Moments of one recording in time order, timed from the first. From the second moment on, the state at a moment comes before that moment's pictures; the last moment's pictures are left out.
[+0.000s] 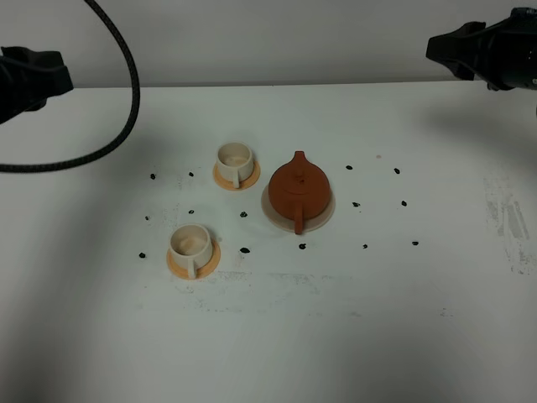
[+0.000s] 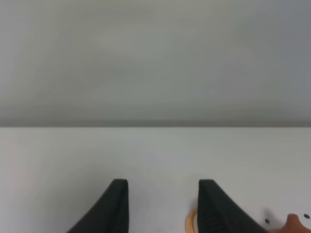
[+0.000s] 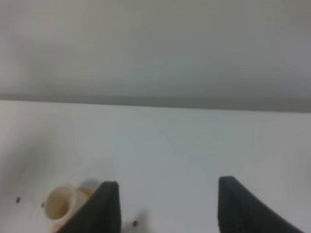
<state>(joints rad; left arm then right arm) -0.07 1.29 -0.88 -1.21 0.10 1.06 -0.05 1.65 -1.16 1.37 0.52 -1.14</state>
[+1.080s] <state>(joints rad) -0.07 0.45 -0.45 -0.56 0.53 0.55 0.22 1.50 -0.91 1.63 0.47 -1.71</state>
